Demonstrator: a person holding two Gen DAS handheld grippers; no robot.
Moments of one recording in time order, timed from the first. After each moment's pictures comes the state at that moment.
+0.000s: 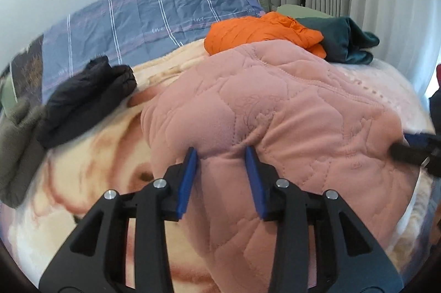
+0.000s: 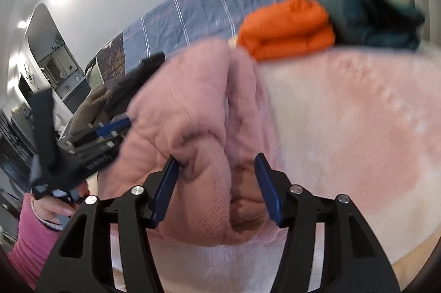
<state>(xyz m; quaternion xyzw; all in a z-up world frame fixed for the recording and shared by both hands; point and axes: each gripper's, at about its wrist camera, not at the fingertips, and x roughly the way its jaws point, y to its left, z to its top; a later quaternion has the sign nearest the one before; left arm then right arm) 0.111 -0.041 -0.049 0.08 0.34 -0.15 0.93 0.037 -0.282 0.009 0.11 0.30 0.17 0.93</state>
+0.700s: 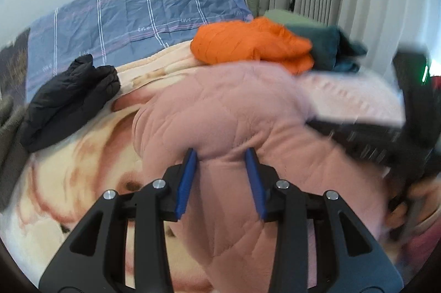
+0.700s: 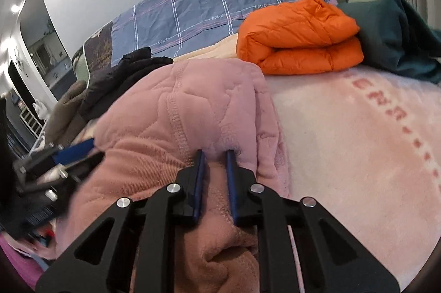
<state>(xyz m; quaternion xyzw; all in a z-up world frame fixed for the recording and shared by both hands) 0.124 -0.030 -0.030 0.04 0.34 -0.20 0.92 0.133 -0.257 -0.034 0.10 0.36 0.16 0.91</state>
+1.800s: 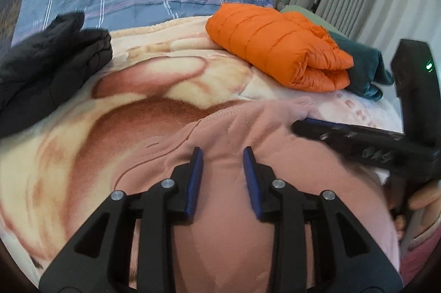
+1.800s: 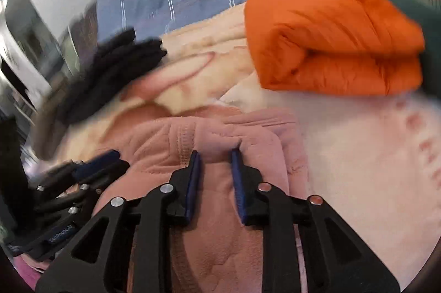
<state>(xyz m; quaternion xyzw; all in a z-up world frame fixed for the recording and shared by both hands) 0.227 -0.019 -0.079 -0.02 0.40 -0.19 0.90 0.243 -0.239 -0.042 0.12 0.44 0.16 0.88</state>
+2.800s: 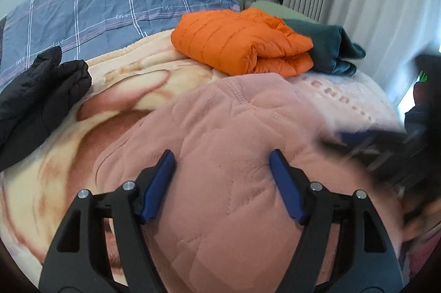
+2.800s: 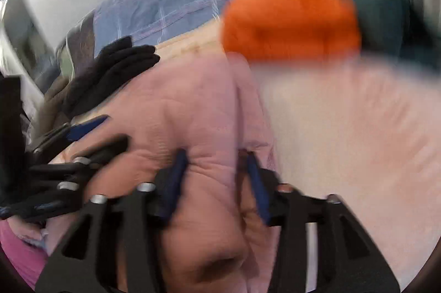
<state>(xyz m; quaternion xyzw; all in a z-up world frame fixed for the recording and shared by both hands) 0.185 -0.049 -0.062 0.05 0.37 -0.24 0.89 0.164 -0.269 -0.060 0.15 0.41 0.14 0.89</state>
